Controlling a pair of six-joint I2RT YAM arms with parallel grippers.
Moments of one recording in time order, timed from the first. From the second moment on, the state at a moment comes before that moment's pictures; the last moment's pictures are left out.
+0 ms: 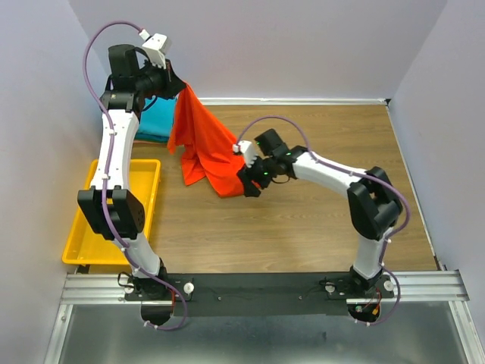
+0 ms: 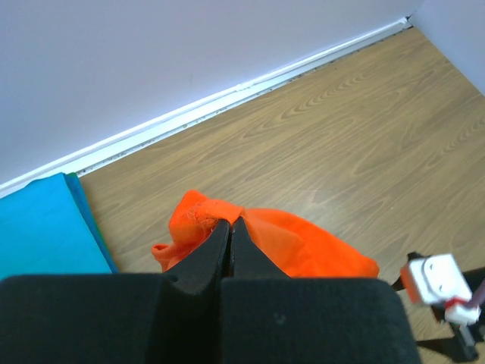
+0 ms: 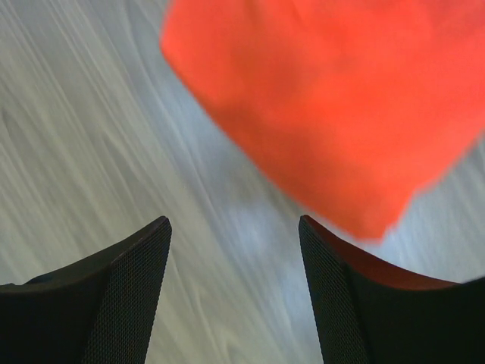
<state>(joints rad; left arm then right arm) 0.03 1.76 1.93 -0.50 0.64 0.02 0.66 1.85 1.35 -0.47 -0.40 -0.25</state>
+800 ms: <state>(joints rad) 0.03 1.81 1.96 -0.55 0.62 0.09 0.90 2.18 1.61 -0.33 -0.11 -0.23</state>
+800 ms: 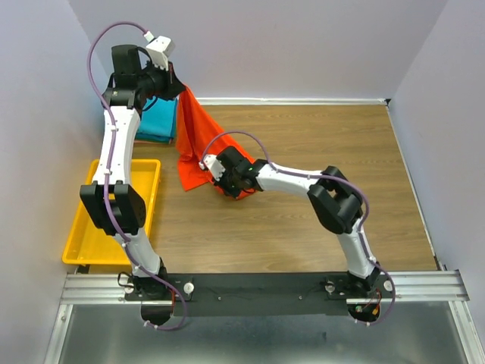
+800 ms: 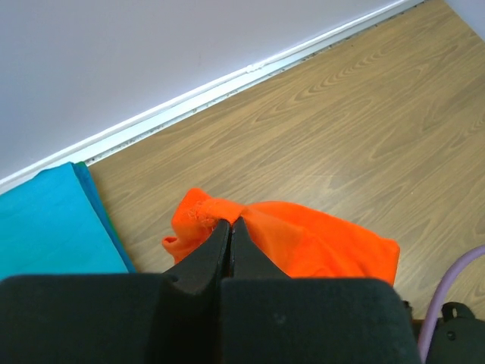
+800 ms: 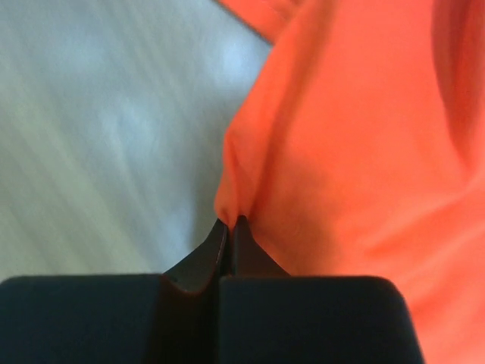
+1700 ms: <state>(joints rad) 0.02 1.69 1.94 -1.04 0.78 0.64 0.17 1.37 1.19 -0.83 -0.72 -0.47</state>
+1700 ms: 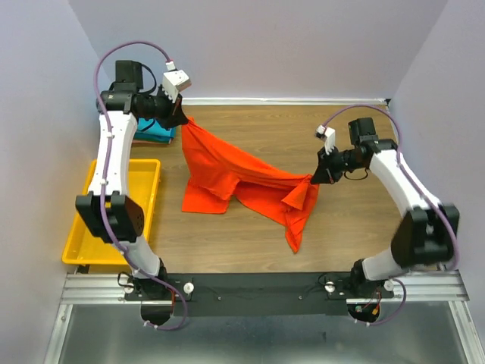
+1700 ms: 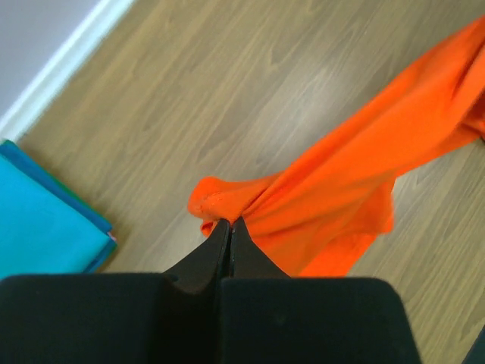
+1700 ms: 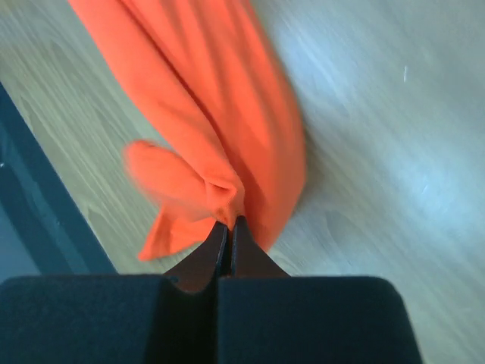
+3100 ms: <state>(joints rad) -0.05 1.85 1.46 -0.80 0.58 0.37 0.35 1.78 1.39 -0.80 -0.38 -0.33</state>
